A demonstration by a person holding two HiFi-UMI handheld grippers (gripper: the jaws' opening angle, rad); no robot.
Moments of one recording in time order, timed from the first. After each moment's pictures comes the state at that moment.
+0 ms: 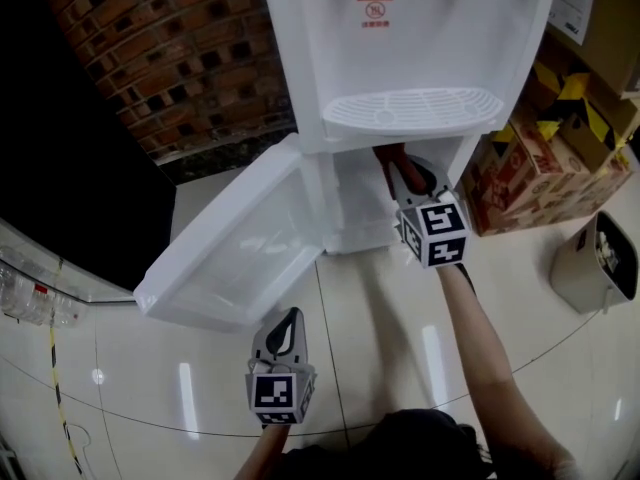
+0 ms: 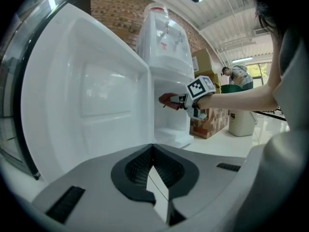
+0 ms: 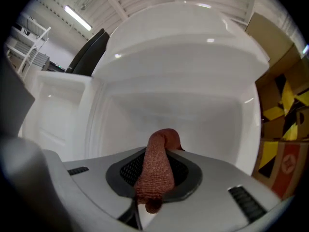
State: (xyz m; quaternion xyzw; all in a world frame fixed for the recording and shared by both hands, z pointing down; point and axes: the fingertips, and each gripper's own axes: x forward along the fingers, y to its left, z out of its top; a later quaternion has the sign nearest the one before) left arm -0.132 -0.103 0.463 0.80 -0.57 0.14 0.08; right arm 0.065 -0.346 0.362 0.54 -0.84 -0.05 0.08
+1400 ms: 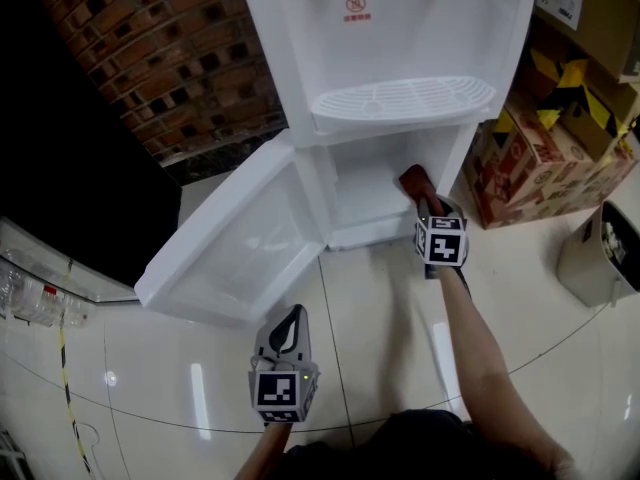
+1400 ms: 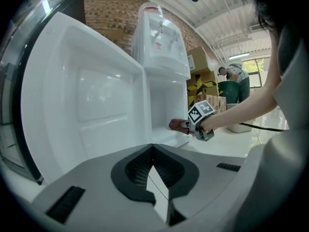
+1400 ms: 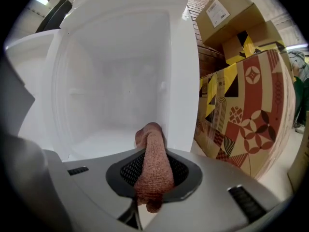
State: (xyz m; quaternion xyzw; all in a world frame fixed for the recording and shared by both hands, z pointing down) left arm -0.119 -0.098 0.453 0.81 -0.56 0.15 0.06; right arm 0.166 -0.341 0.532 0.64 -0.73 0.13 0.18
